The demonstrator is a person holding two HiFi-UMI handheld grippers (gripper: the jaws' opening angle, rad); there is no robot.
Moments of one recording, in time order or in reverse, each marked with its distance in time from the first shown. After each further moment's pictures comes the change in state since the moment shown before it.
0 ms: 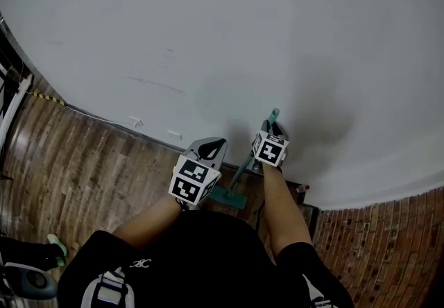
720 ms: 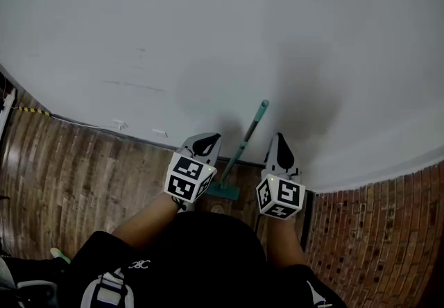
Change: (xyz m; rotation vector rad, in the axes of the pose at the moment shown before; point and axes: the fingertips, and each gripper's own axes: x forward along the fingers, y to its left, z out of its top) left arm 0.025 -0.022 0.005 -0.013 0.005 -0.074; right arm -0.194 -0.011 0.077 -0.009 -0.380 0.045
